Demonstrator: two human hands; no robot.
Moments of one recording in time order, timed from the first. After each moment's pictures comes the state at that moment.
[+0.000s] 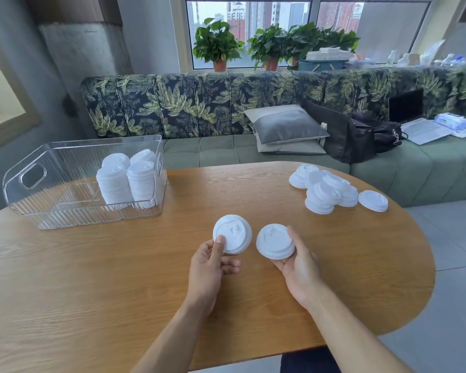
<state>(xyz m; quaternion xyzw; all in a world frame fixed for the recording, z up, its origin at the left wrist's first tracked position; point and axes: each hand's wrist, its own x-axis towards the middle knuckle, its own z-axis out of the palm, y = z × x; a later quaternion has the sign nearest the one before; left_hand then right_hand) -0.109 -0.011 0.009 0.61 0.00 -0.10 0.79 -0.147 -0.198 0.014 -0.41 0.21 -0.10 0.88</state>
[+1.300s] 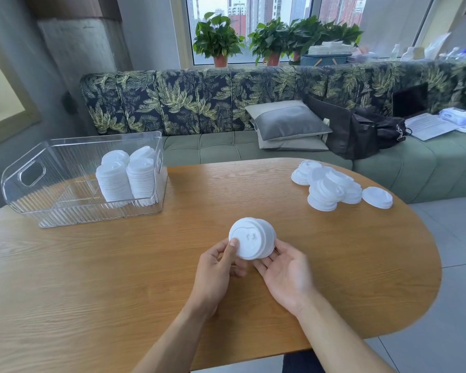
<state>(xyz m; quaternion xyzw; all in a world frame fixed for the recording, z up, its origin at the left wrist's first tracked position) -0.114 -0.013 0.005 0.66 -0.07 -0.11 0.74 -0.149 -0.171 0.010 -0.26 0.16 0.00 0.95</state>
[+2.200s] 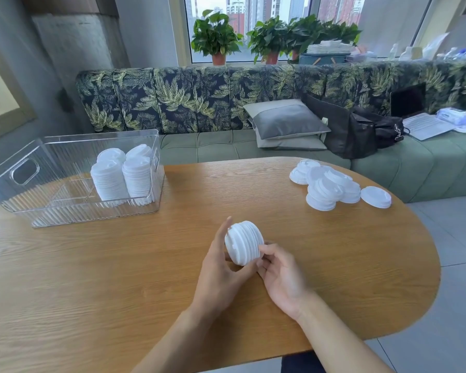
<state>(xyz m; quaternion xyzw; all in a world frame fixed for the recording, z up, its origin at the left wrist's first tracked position) -0.122 -0.013 0.009 0.79 -0.19 -0.03 0.59 -0.156 -0.169 0.013 -0.41 0.10 0.00 0.90</state>
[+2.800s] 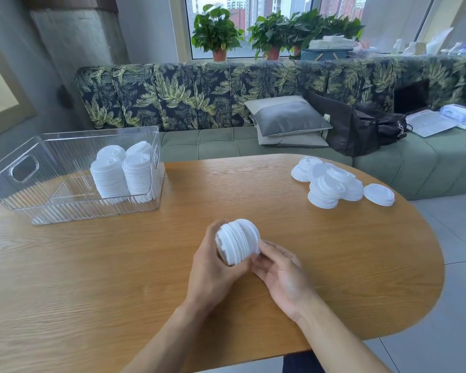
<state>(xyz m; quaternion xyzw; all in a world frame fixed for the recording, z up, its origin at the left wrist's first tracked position) -0.113 -0.004 0.009 0.79 -0.20 0.05 0.58 -0.162 -0.163 0.016 -0.42 0.11 0.00 0.90</state>
